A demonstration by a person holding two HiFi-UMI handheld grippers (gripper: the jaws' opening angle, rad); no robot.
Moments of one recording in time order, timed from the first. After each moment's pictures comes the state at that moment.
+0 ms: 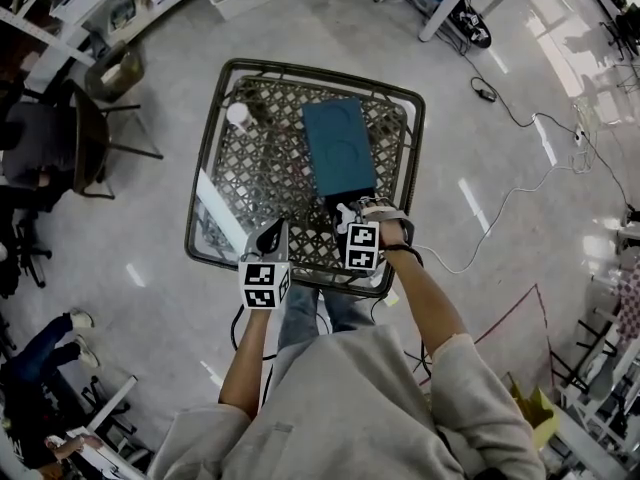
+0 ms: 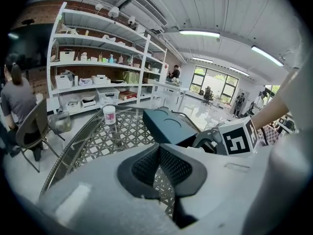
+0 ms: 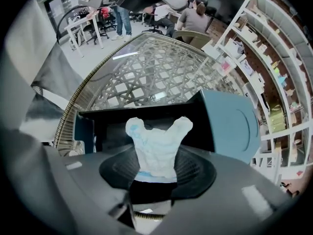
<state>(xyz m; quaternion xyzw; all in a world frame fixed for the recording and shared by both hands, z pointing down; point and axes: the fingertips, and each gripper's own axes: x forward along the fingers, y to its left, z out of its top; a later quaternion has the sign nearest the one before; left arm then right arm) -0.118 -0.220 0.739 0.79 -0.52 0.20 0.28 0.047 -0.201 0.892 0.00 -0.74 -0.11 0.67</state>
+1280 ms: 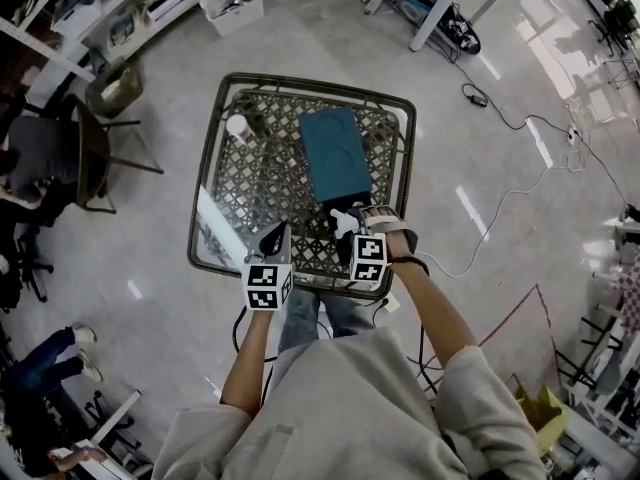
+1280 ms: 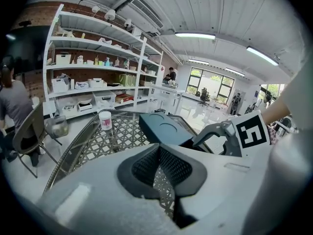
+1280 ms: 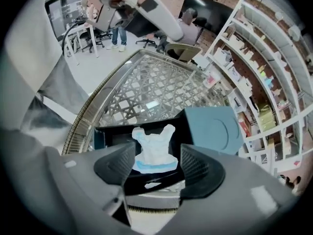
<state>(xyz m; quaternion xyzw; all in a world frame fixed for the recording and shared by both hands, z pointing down) -0.110 -0.223 0.722 0.80 -0.50 0.20 0.26 0.040 -0.192 0.842 0.05 -0.77 -0.11 0.63</state>
